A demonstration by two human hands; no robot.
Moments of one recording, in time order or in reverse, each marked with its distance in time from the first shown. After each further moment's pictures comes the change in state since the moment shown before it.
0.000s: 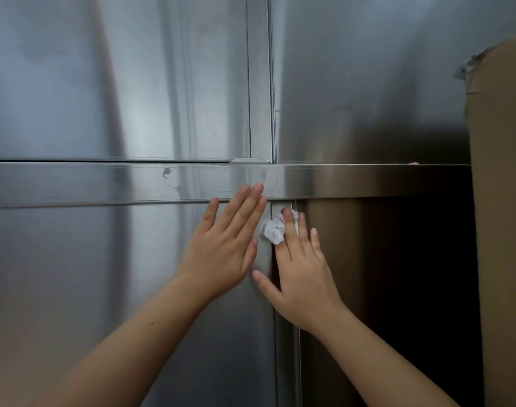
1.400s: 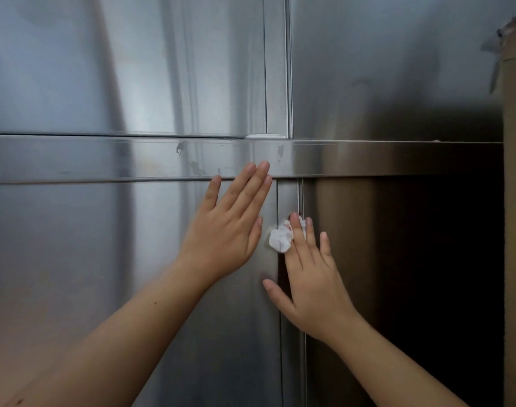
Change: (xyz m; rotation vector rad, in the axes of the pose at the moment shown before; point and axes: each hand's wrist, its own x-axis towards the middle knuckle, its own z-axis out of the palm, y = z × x) left_hand -0.010 -0.014 -0.003 0.010 0.007 0.014; right_hand -0.030 -0.013 0.015 0.007 0.007 -0.060
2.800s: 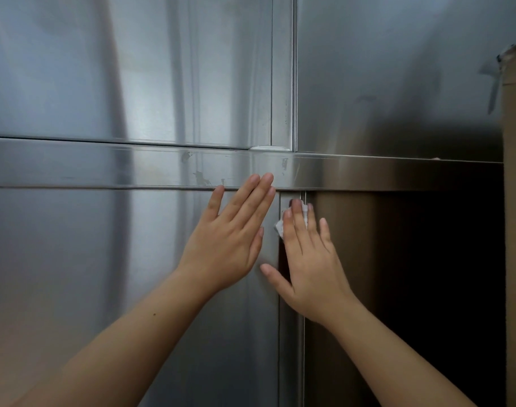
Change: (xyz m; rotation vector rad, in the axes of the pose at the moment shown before) left_hand -0.001 0.000 0.000 0.010 0.011 0.001; right_hand 0.036 0.008 -0.008 -0.009 0.021 -0.013
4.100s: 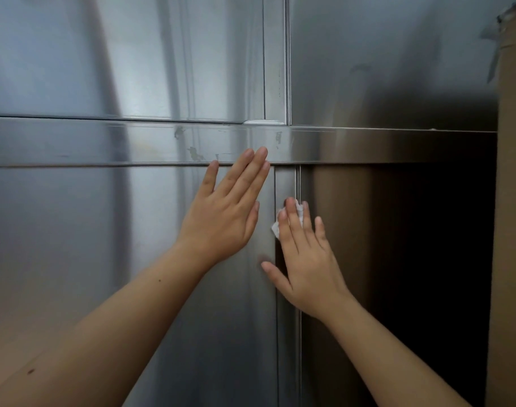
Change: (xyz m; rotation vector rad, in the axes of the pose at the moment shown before) left_hand 0.000 0.001 0.001 -0.012 0.010 0.001; right_hand -0.035 -0.003 0.014 -0.007 0.006 -0.015
